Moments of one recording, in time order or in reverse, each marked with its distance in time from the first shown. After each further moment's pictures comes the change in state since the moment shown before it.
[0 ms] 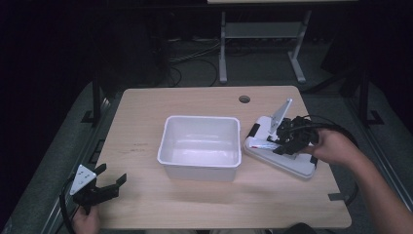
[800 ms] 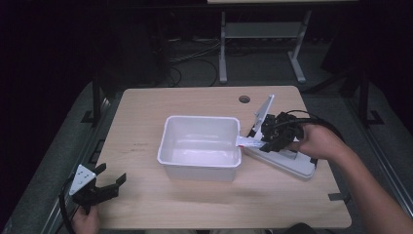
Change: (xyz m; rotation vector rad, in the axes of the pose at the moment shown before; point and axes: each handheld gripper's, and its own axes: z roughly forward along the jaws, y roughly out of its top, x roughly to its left) left arm 0.001 0.001 -0.001 -0.004 0.000 0.004; right arm 0.006 0.040 -0.002 0.000 0.019 -0.061
